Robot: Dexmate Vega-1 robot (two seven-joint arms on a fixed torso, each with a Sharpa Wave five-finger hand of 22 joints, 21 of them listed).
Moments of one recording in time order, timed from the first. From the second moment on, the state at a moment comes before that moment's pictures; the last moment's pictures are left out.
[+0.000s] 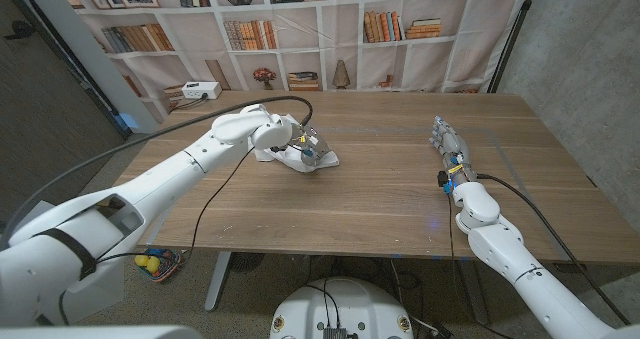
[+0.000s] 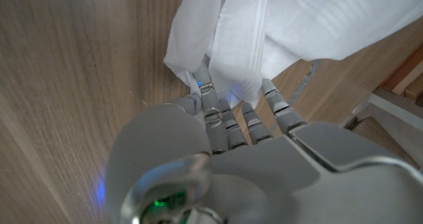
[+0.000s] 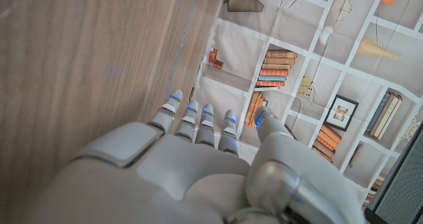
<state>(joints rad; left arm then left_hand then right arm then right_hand) 0.41 0.63 0.77 -1.58 0.94 -0.25 -0.75 0.95 0.19 0.58 0.10 0.38 0.84 0.05 0.78 0.53 0.30 -0.10 0.30 0.26 0.10 -0.04 0.20 0.21 0.18 0.06 0.45 0.23 -1.10 -0.45 -0.21 -1.54 0.44 0.25 -0.25 0.31 0.17 0.39 -0.06 0.19 0.20 -0.06 0.20 0.19 0.18 0.08 0.20 0.20 0.11 0.08 0.26 0.25 0.19 0.11 0.21 0.18</state>
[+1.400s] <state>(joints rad) 0.32 0.66 0.54 -1.46 -0.05 0.20 -0.93 0.93 0.13 0.70 -0.04 0.37 1.03 0.14 0.94 0.61 0.48 -0.09 0.40 0.27 0.25 -0.04 0.21 0.21 0.19 0.04 0.54 0.23 -1.09 -0.45 -0.21 -1.57 0.46 0.22 -0.25 0.31 0.17 0.39 -0.06 0.19 0.20 -0.06 0.20 0.19 0.18 0.08 0.20 0.20 0.11 0.08 0.26 0.25 0.19 0.11 0.21 0.18</state>
